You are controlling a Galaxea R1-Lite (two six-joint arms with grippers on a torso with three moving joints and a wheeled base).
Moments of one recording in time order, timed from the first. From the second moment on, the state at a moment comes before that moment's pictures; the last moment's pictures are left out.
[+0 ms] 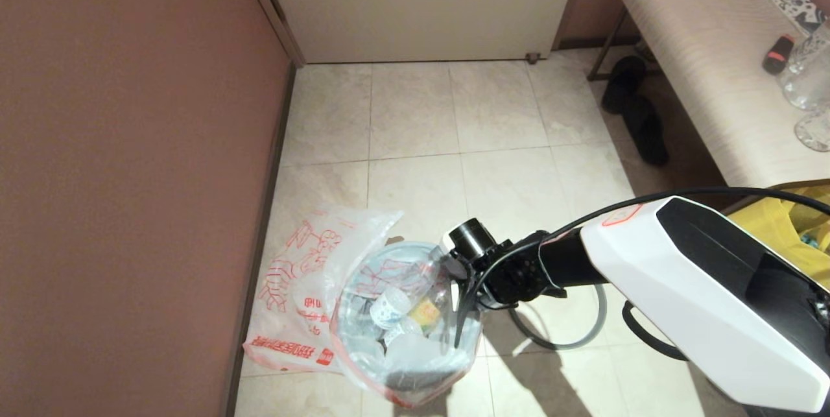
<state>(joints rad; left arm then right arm) 0.00 0.00 0.00 0.01 -0.01 0.00 0.68 2.45 -1.74 0.24 -0.27 0.50</state>
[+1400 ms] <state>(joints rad) 0.00 0.00 0.00 0.01 -0.01 0.00 0.52 2.41 -1.76 0.24 -0.36 0.23</state>
